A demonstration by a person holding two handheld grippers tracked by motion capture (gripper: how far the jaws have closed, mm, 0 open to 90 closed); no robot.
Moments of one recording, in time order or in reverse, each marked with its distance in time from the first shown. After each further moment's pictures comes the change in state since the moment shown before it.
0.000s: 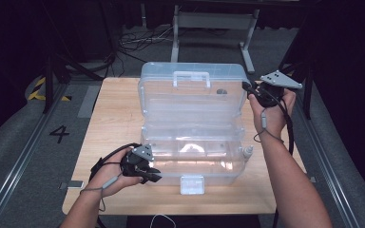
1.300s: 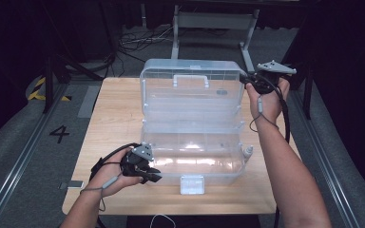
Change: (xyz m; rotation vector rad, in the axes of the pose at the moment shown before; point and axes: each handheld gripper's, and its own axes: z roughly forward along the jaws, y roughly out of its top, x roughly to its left) left arm 0.001 0.000 0.000 -0.002 -0.007 -0.002; right arm -0.017 0.008 0.038 0.077 0.020 0.103
